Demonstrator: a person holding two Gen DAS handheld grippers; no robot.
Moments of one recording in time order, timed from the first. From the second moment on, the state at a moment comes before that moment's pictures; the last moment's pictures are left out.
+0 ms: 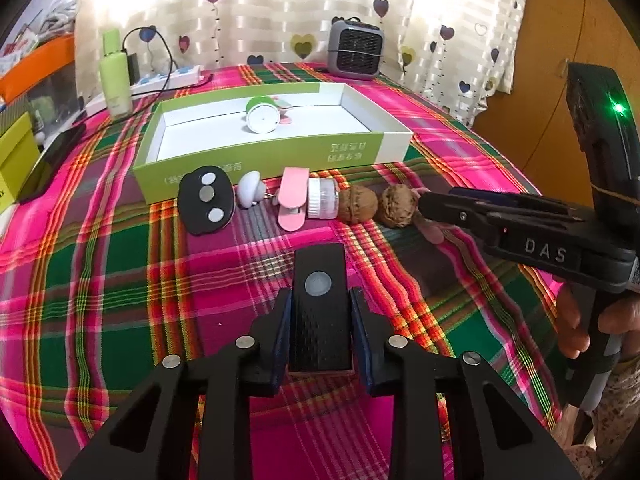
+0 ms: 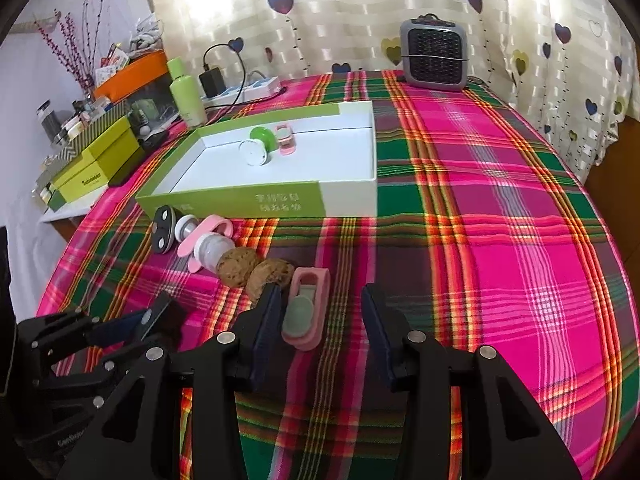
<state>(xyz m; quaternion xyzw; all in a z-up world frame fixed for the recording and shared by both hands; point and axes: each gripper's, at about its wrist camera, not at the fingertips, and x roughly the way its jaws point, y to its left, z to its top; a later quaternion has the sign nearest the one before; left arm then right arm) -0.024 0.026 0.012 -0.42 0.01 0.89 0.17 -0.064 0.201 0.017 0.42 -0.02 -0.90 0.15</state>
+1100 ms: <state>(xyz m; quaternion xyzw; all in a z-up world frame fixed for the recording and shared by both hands) -0.030 0.022 0.013 -0.42 0.00 0.89 0.15 -0.072 0.195 0.009 0.43 0.01 -0.89 0.14</state>
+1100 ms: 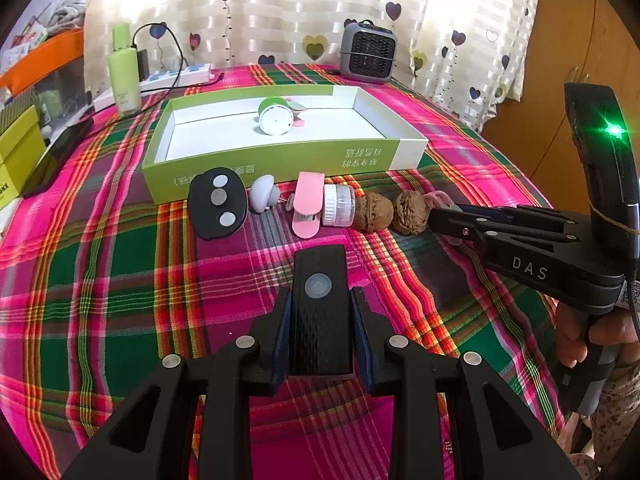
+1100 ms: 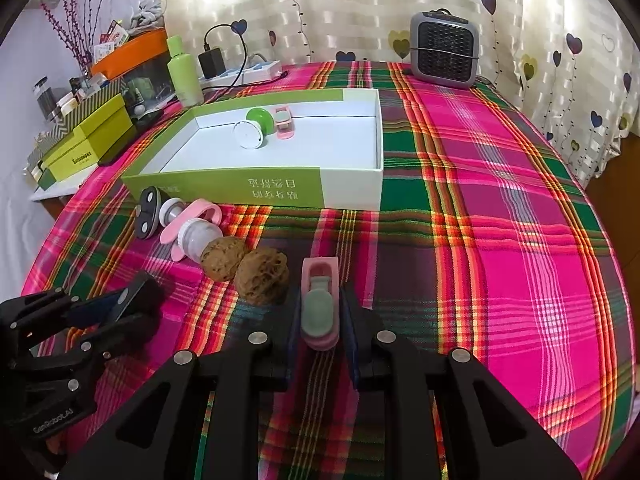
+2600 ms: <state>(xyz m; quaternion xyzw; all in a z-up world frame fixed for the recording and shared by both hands) -0.071 0.011 0.047 -0.40 -0.01 0.91 0.12 -0.086 0.176 0.054 0.39 -0.01 -0.90 0.19</state>
